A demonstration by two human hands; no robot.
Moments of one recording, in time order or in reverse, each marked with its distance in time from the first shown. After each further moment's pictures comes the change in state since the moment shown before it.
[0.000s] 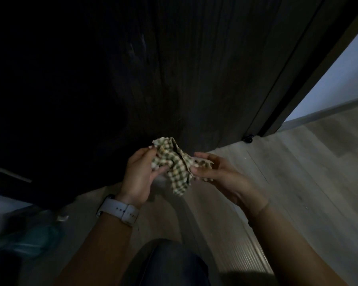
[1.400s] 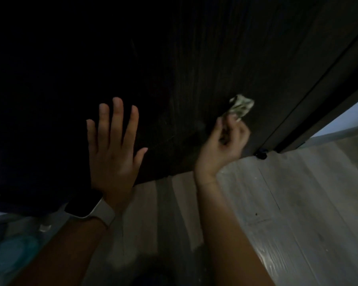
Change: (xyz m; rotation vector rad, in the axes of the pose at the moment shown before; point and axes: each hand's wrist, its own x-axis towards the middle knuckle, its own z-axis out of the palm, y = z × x) left_hand 0.079 0.014 -0.002 1.754 0.508 1.186; right_hand 0.154 -0.027 0.001 -0.078 1.204 -1.145
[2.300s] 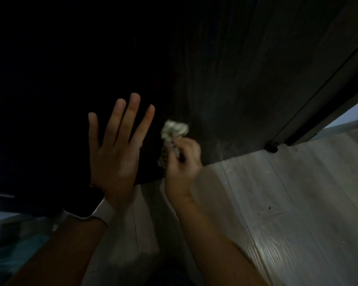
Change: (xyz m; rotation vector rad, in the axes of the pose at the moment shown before) left_hand -0.001 -0.030 -0.003 0.093 0.050 0.154; right_hand -0.105 -0.015 0.002 0.062 -0.480 0.002
